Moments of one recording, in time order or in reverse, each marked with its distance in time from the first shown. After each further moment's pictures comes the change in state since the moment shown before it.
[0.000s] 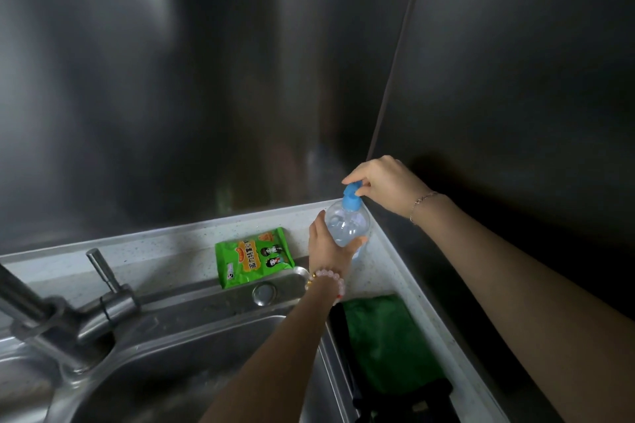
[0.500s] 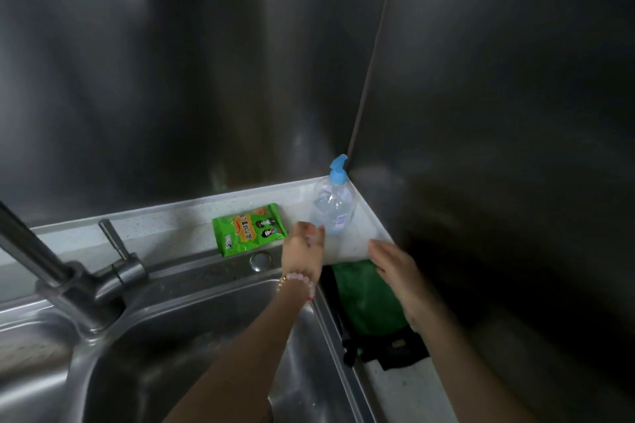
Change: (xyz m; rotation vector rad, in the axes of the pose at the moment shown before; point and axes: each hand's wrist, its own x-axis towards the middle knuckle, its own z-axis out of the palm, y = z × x) left_hand -0.051 -0.021 -0.036 0.044 0.018 -0.054; right_hand -0.149 -0.019 0.090 1.145 0.207 0.705
